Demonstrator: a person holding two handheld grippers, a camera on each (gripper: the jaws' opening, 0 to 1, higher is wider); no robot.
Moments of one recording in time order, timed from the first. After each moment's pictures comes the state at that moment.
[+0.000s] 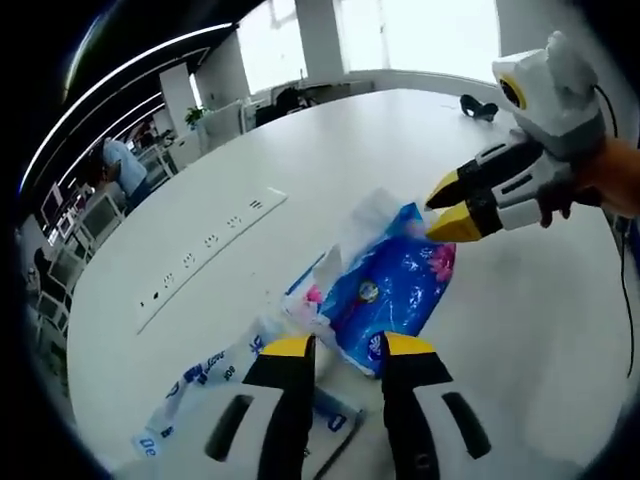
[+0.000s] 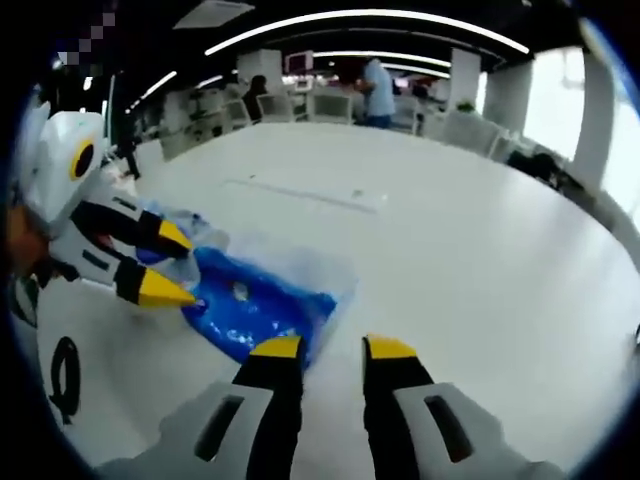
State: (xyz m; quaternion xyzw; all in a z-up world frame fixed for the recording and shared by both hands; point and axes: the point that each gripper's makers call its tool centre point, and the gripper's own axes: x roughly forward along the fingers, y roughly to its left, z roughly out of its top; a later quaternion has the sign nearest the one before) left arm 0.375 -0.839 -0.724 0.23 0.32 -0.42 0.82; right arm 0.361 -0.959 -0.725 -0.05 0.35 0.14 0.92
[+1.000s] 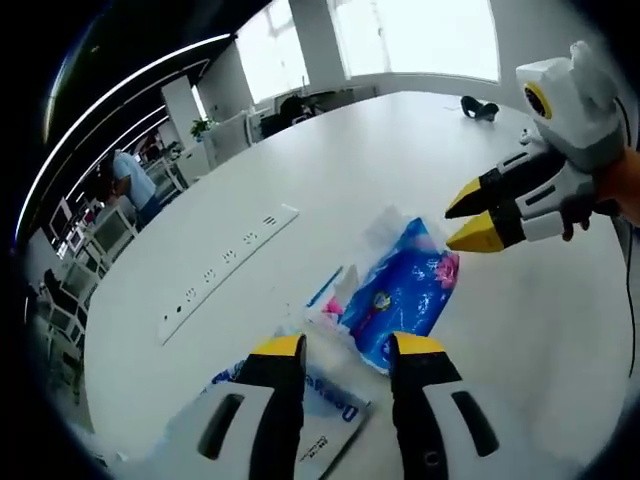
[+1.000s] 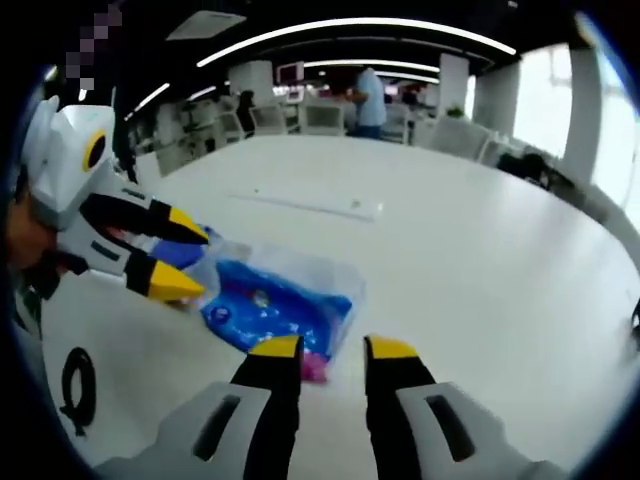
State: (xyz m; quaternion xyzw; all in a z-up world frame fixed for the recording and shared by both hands) left arm 0.374 -0.830 -0.686 0.25 0.28 -0.41 0.83; right arm 0.340 -0.951 -0.697 -0.04 0.32 0.12 0.94
